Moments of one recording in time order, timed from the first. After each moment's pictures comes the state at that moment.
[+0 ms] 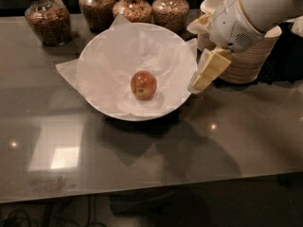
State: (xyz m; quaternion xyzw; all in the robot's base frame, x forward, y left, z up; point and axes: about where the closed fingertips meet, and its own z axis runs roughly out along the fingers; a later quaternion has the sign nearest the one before) arm 0.534 -0.103 0.968 -0.67 0.67 0.07 0.33
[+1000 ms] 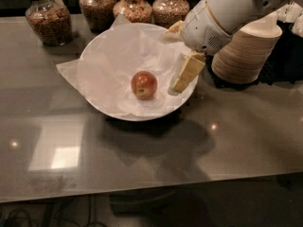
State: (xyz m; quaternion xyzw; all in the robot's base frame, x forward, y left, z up) arm 0.542 -0.049 0.947 -0.72 0.60 0.13 0.30
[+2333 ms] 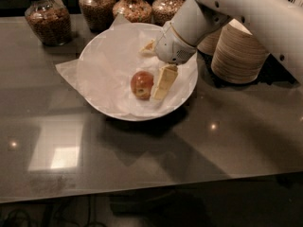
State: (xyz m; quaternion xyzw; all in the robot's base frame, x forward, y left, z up) arm 0.572 -0.004 0.888 -0.76 0.58 0.16 0.26
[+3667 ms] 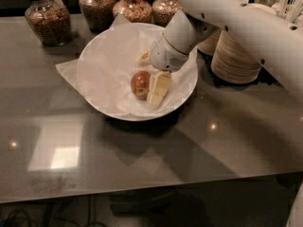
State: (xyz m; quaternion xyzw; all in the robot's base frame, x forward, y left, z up) arm 0.578 0.008 0.856 -0.76 0.58 0.17 0.23
